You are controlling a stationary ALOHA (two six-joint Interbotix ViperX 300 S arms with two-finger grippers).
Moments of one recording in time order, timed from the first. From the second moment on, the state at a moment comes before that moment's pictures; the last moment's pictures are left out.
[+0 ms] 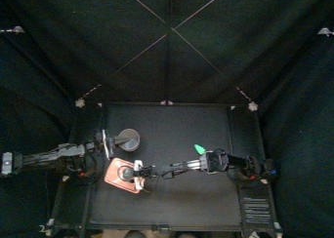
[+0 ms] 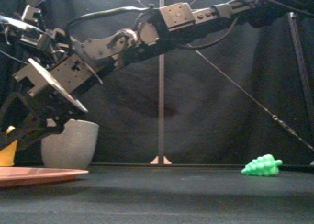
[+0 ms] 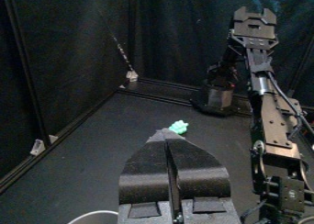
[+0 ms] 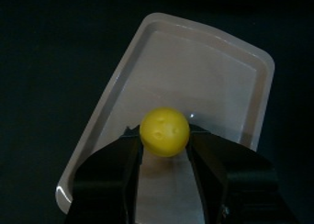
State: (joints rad) left arm 0.29 -0.98 1.22 -0.07 -0.26 0.00; right arm 0.07 0.76 -0.39 -0.06 0.30 0.03
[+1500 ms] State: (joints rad) left arm 0.29 -1.01 1.26 -0.09 -0.25 0.00; right arm -0.02 0.24 0.34 -0.08 -0.36 0.03
